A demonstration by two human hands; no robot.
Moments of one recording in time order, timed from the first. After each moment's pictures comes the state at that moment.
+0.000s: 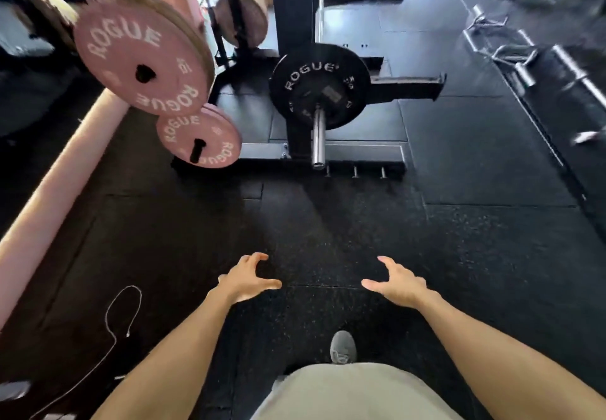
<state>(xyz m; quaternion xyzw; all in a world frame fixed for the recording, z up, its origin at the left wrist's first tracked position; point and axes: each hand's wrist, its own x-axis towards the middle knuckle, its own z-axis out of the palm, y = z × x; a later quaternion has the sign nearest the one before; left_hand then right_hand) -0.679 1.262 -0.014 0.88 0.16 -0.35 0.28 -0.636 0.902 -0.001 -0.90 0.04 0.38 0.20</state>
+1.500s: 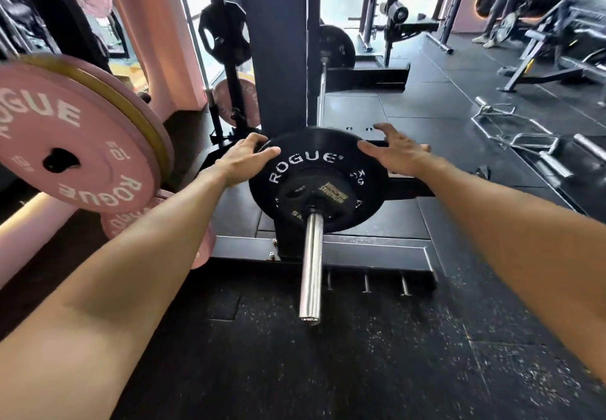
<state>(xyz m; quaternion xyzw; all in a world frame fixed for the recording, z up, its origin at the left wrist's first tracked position) -0.087 1.300 0.040 0.93 0.09 0.01 0.36 -0.026 0.984 0.053 -0.97 -0.07 0.03 0.24</state>
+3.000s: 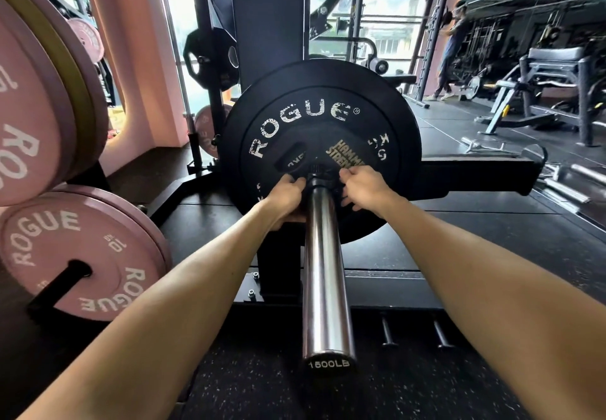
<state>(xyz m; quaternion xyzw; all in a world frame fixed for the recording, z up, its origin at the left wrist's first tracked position) 0.030 1.231 -0.251 0.72 0.08 0.01 0.69 0.045 1.071 -0.223 -0.89 -0.06 -0.01 0.45</state>
